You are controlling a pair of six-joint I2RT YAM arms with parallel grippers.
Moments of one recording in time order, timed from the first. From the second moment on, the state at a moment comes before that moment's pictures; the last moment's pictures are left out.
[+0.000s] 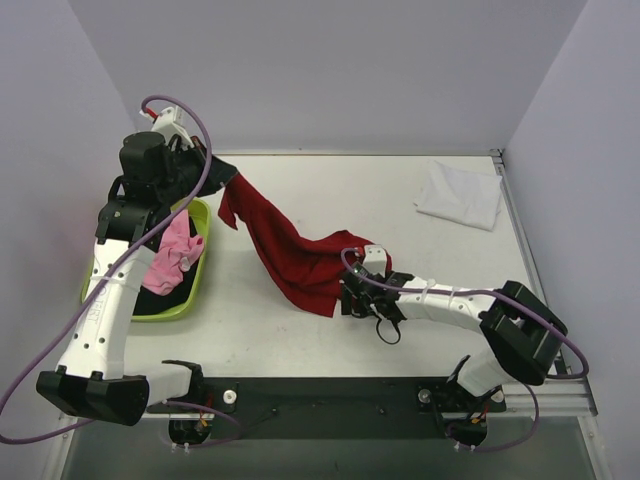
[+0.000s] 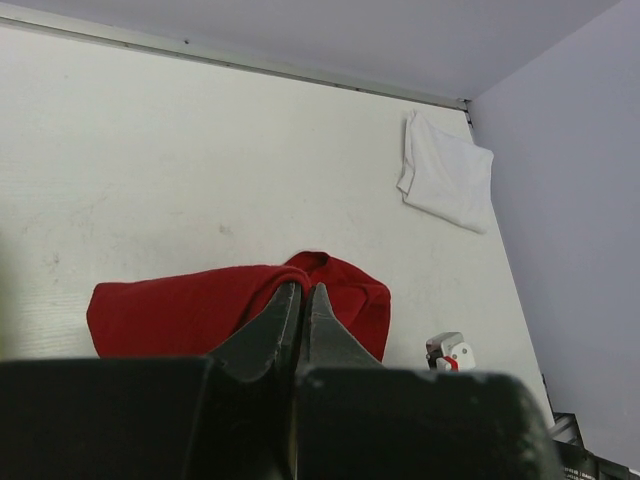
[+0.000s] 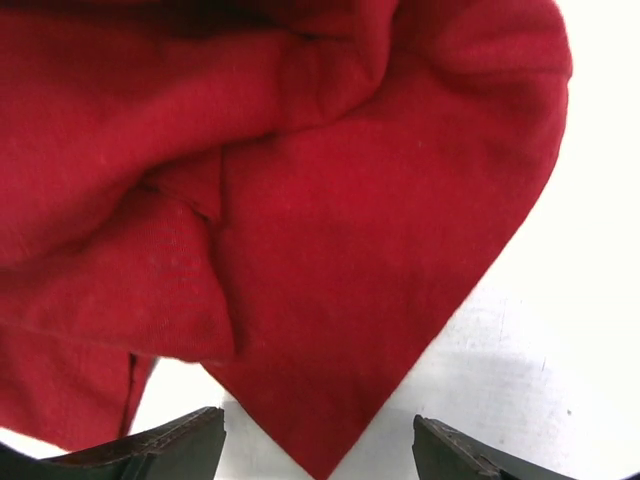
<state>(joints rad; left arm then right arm) -0.17 1.23 1.51 -0.58 0.25 -0.51 0.90 1.49 0.71 -0.36 0.40 0.73</state>
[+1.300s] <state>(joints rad) -0.03 1.24 1.69 -0.60 0.31 -0.56 0.77 1.05 1.39 -0.72 0.65 0.42</state>
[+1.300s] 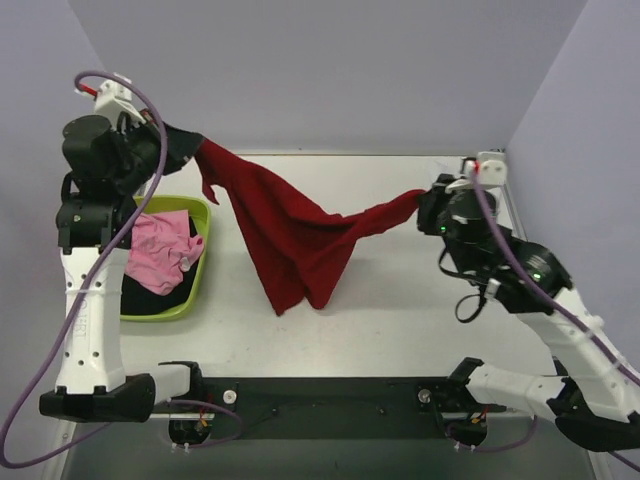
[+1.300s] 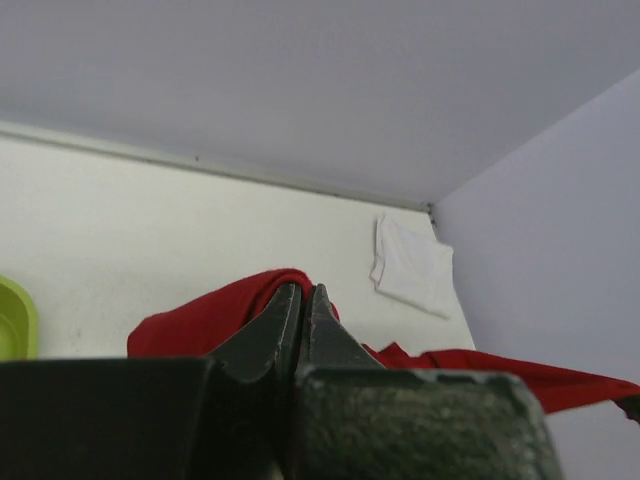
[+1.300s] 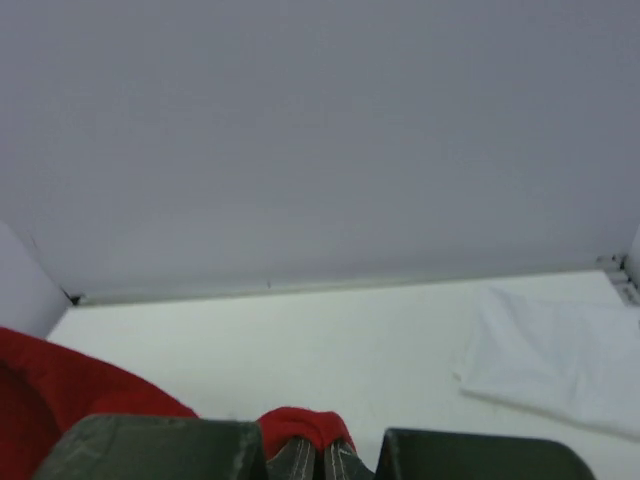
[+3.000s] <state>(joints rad) -0.33 2.00 1.93 -0.33 0.33 -0.51 0.75 0.86 1.20 -0.96 0.72 0.41</state>
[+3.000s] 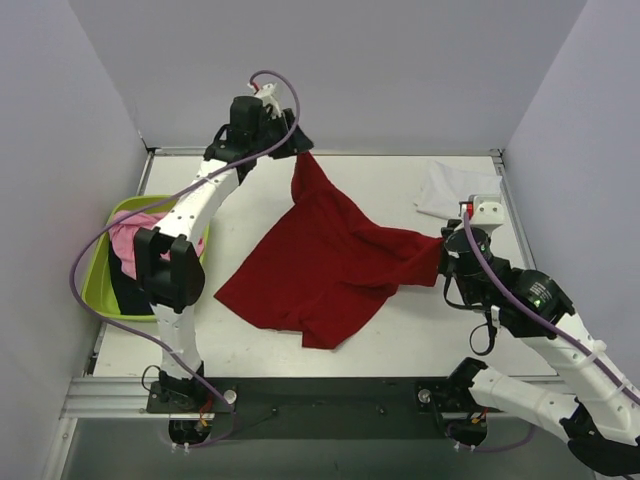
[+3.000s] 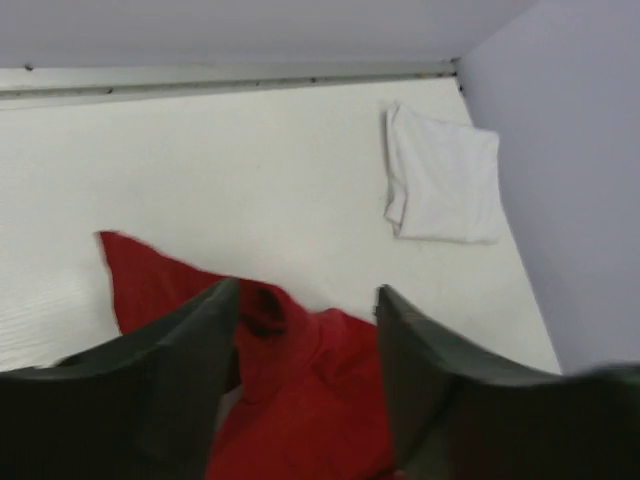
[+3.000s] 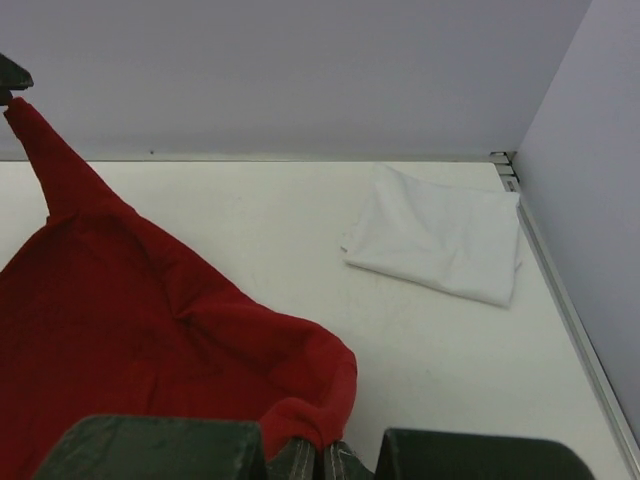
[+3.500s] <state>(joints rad) -0.57 1.27 1.26 -0.38 -0.12 -0.58 0.73 0.87 1.03 -0.82 0.66 0.43</state>
